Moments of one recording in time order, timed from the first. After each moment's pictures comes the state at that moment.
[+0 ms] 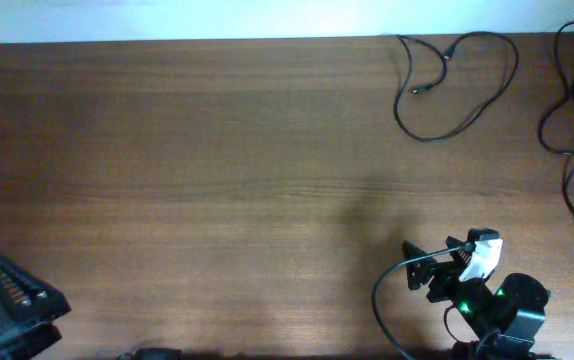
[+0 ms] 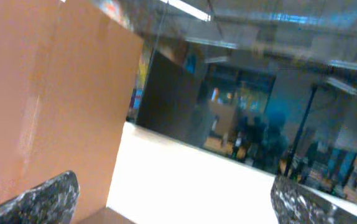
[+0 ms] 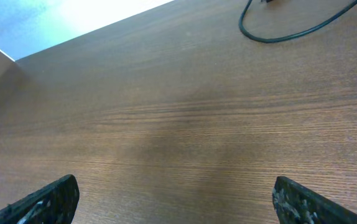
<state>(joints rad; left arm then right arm) -0.05 0.32 1.18 -0.45 -0.51 -0.08 -0.23 0.18 0.19 -0.49 -0.57 0.18</state>
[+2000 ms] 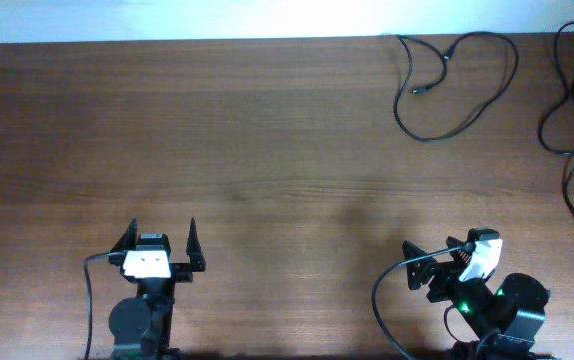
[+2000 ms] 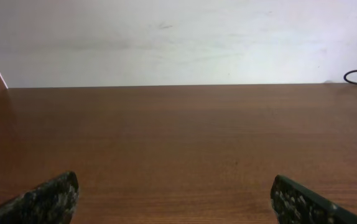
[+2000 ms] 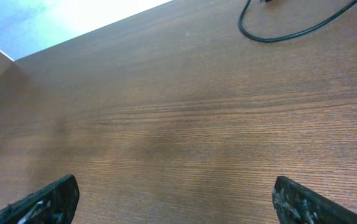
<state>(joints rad) 0.02 0.01 0.01 -0.08 0.00 0.03 -0.23 0.18 0.19 -0.49 -0.56 0.18</state>
